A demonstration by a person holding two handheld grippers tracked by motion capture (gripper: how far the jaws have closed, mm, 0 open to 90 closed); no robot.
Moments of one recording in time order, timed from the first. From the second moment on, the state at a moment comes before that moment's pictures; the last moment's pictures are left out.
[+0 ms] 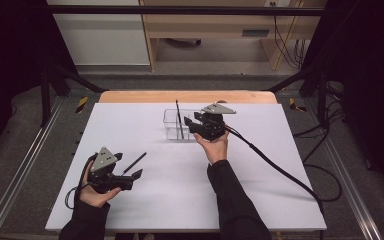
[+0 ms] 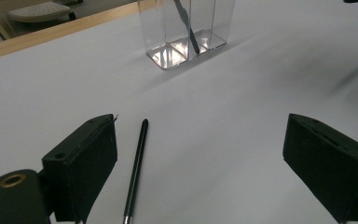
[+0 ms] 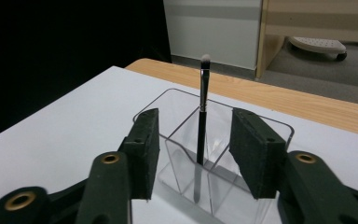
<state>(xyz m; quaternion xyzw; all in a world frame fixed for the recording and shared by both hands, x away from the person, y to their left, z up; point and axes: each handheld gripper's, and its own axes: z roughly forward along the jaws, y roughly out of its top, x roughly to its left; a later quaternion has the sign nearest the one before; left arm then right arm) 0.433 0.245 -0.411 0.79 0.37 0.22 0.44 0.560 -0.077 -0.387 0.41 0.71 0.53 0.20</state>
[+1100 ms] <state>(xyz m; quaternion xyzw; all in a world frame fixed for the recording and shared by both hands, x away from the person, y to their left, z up) 0.435 0.246 -0.411 0.78 0.38 0.22 0.44 0.479 -0.166 -0.377 0.39 0.71 0.55 0.22</state>
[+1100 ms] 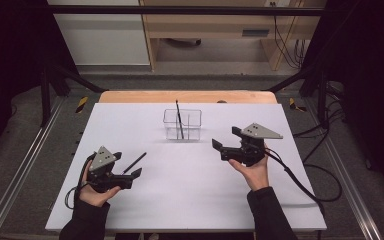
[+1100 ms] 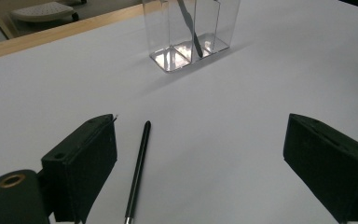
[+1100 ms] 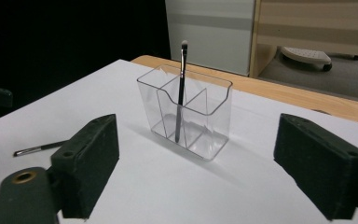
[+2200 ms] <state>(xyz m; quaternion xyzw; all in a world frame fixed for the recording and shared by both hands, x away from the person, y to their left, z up) 0.437 0.252 -0.410 0.78 0.39 0.22 0.44 0.432 -0.223 -0.414 0.41 0.72 0.53 0.21</state>
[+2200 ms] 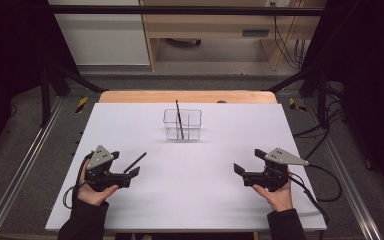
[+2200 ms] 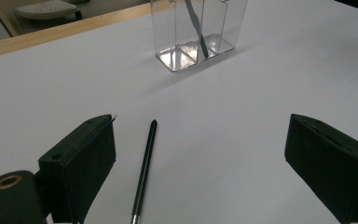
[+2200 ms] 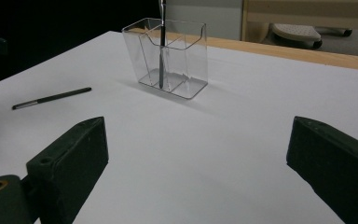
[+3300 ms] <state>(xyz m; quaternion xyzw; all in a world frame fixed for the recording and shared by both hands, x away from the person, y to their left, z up) 0.474 0.258 -0.402 0.83 0.38 0.20 0.35 0.428 -0.222 -0.415 0.41 0.72 0.52 0.20</state>
